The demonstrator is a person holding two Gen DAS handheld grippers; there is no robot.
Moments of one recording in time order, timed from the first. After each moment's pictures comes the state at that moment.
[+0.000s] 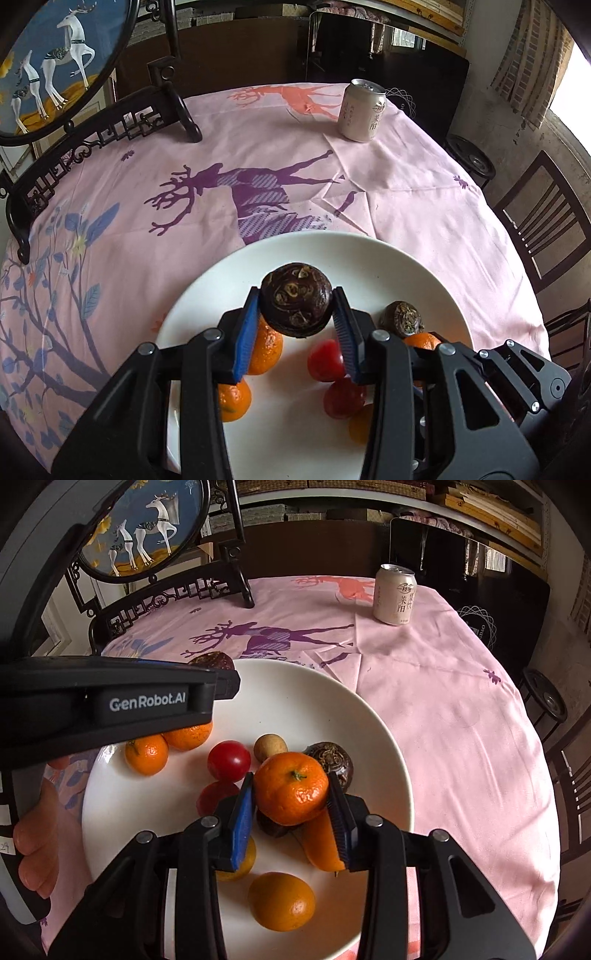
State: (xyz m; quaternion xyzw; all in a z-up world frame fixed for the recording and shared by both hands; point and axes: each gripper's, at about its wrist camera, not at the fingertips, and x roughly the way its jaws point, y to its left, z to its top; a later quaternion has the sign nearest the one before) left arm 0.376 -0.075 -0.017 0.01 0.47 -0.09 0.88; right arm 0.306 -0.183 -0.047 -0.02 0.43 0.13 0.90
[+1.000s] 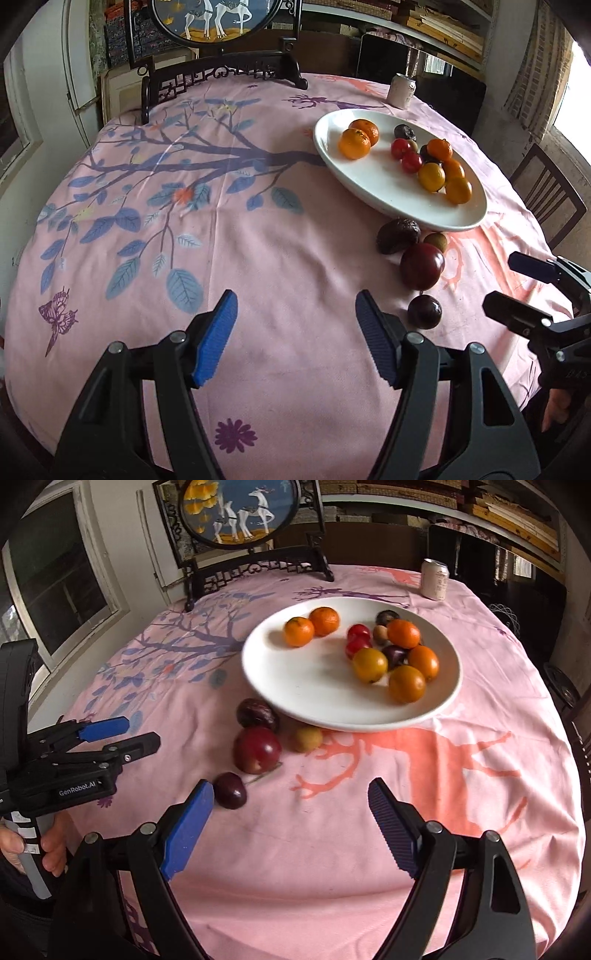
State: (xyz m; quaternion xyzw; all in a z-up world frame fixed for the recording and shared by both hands) left arm 0.100 0.063 -0.045 -0.03 0.43 -0.03 0.90; right arm 0.109 -0.134 -0.040 -0.03 0.42 0.22 0.88
